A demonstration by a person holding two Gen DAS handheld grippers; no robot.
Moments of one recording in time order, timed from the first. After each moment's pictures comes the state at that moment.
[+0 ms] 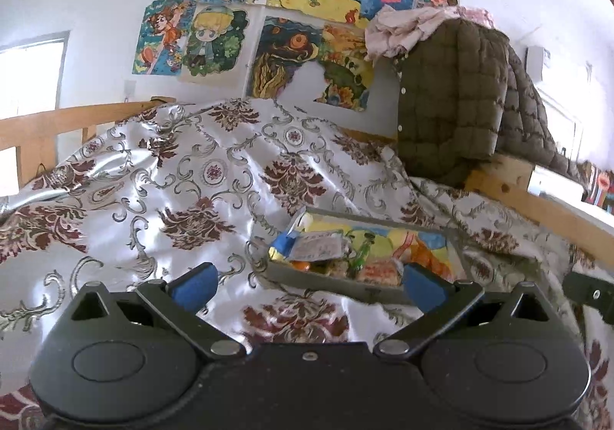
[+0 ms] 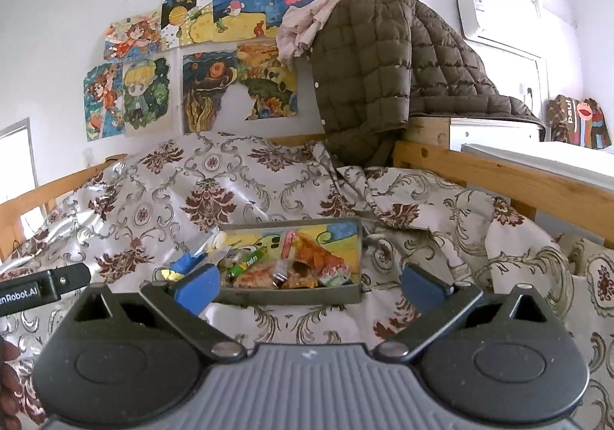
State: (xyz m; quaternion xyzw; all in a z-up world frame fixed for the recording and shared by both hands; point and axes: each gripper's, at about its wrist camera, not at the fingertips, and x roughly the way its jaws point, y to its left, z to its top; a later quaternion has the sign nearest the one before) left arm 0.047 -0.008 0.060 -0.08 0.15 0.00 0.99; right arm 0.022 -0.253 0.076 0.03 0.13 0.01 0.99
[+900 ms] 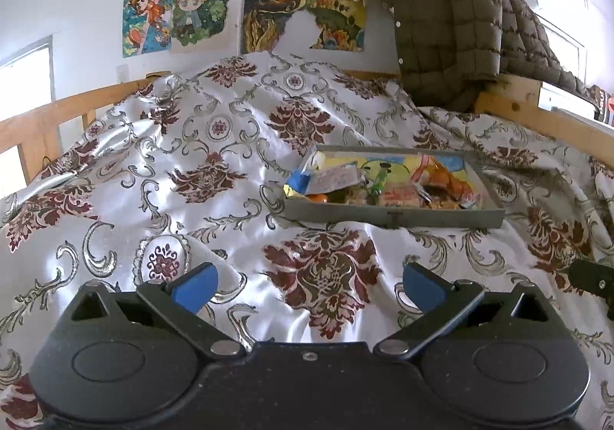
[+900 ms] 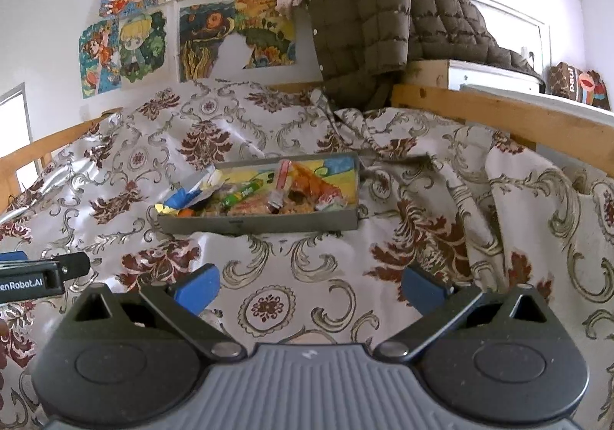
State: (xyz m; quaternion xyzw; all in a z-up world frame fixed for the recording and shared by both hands) left arm 0.048 -0.020 0.023 -0.01 0.23 0.01 0.97; right arm 0.022 -0.255 0.022 0.03 0.20 0.01 0.98
